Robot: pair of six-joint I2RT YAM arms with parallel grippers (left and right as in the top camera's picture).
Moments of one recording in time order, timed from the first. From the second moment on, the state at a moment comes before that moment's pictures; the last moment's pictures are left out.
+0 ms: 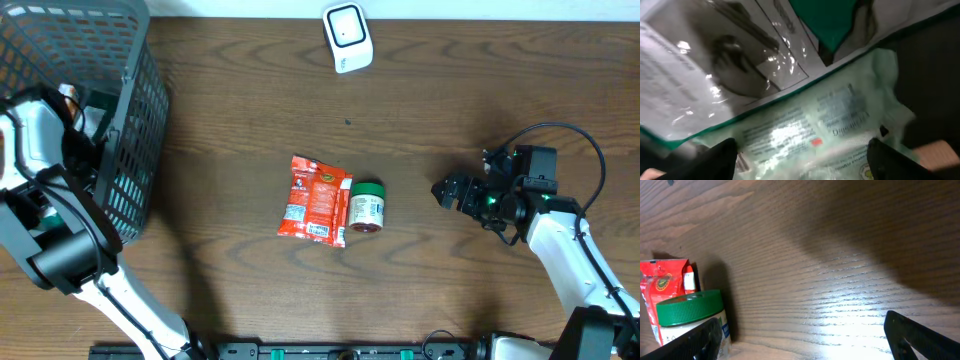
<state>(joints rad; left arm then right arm) 0.52 2.12 1.68 -1.31 0.07 -0.28 -0.12 1.41 0.73 -0.49 -0.41 0.29</state>
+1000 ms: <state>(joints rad) 0.51 1.90 1.64 -1.19 0.06 -0.33 -0.12 1.41 0.73 -0.49 -0.41 0.29</state>
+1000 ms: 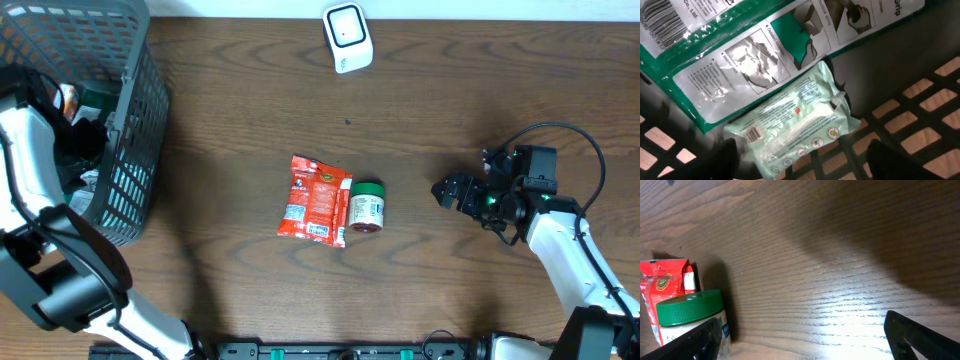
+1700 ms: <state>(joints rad) 0.51 1.90 1.32 -0.96 0.04 -0.52 -0.12 1.41 0.73 -0.49 -0.41 0.29</state>
